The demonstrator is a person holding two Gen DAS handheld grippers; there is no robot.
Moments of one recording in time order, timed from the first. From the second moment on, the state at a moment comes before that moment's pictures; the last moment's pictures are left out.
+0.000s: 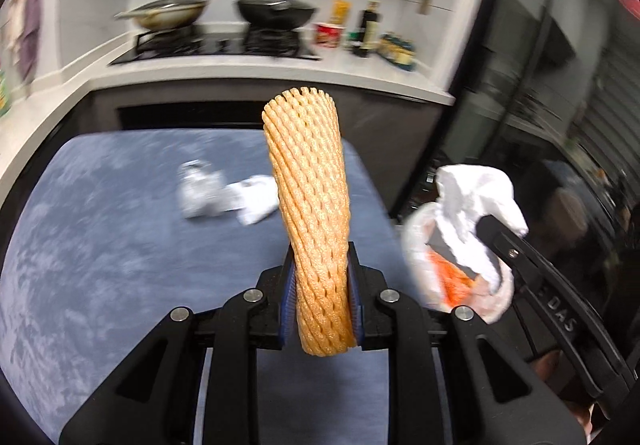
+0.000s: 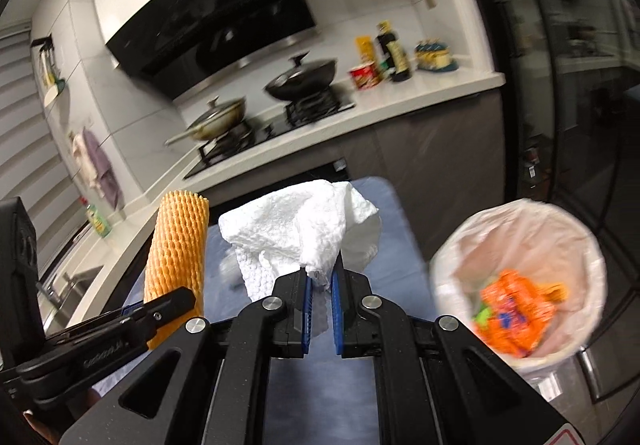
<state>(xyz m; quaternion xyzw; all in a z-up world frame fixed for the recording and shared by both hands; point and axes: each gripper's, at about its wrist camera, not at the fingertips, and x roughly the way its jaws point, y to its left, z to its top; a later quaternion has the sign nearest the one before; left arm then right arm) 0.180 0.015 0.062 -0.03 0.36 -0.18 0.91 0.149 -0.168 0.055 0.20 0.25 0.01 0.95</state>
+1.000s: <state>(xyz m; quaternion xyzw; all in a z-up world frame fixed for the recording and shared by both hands) 0.175 -0.177 0.021 0.06 0.39 -0.34 0.85 0.100 -0.336 0.026 0.23 0.24 -0.15 0.93</state>
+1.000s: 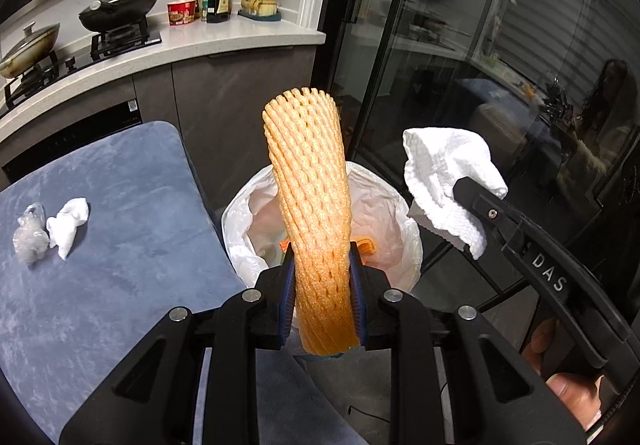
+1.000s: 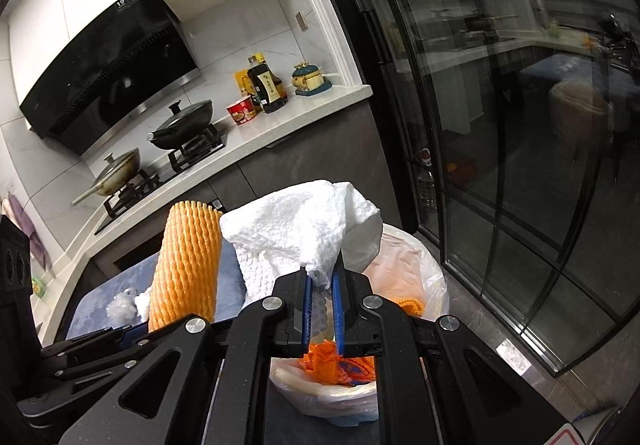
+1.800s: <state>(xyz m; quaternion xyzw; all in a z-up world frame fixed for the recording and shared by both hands) 0.201 -0.200 -0.012 0.08 0.40 -0.31 0.86 0.139 -0.341 -0.001 0.23 0.27 -0.16 0.92</state>
